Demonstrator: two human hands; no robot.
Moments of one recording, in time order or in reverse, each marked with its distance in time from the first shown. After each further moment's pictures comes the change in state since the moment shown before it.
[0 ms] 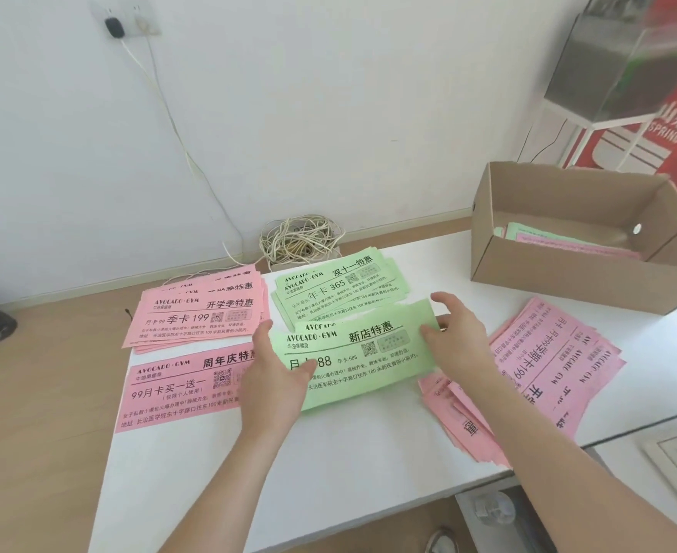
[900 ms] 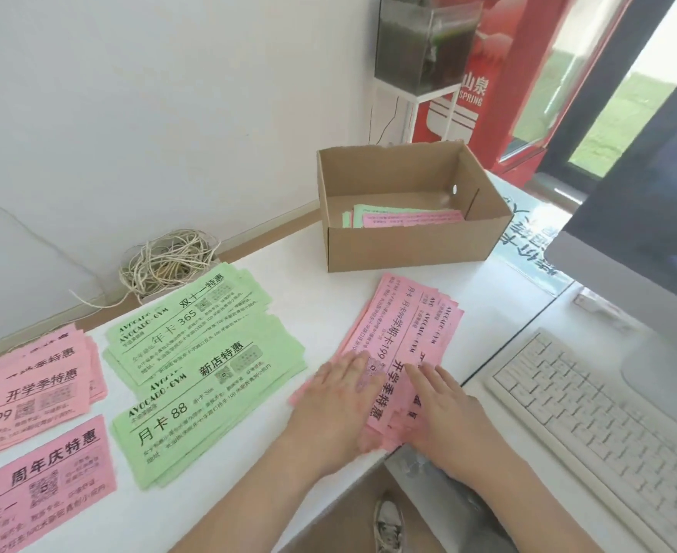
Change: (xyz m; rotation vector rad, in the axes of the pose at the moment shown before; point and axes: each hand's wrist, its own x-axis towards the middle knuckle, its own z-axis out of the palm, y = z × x) left_hand -0.061 0.099 0.140 0.751 -0.742 1.122; right_hand -0.091 0.113 -0.089 -0.708 -0.099 0.053
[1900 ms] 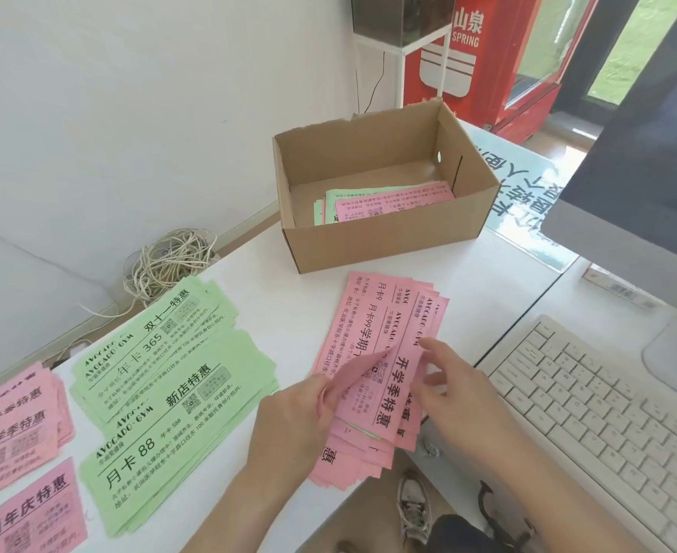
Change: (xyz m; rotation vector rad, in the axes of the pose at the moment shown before) left_hand 0.022 -0.007 0.007 -0.205 0.512 -0.219; right_hand 0.021 0.040 -0.031 0.674 0.046 0.187
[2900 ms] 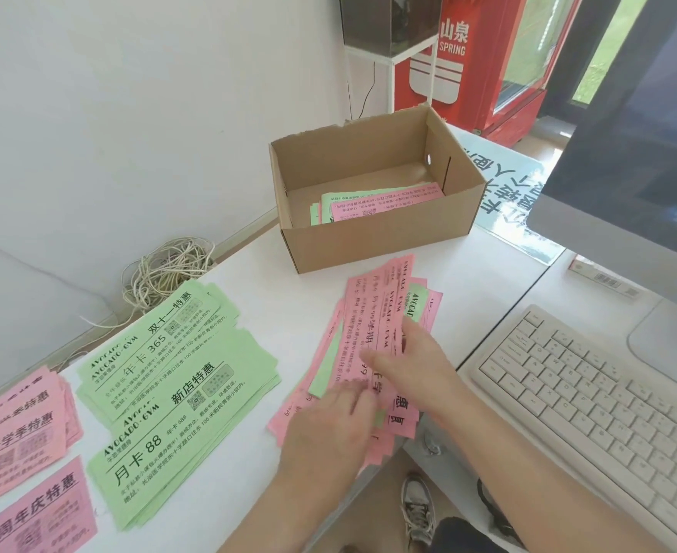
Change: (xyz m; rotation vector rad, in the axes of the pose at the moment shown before) left_hand -0.019 0.034 0.001 0.178 -0.100 0.299; right_hand 0.019 -0.033 0.020 0.455 -0.057 0.048
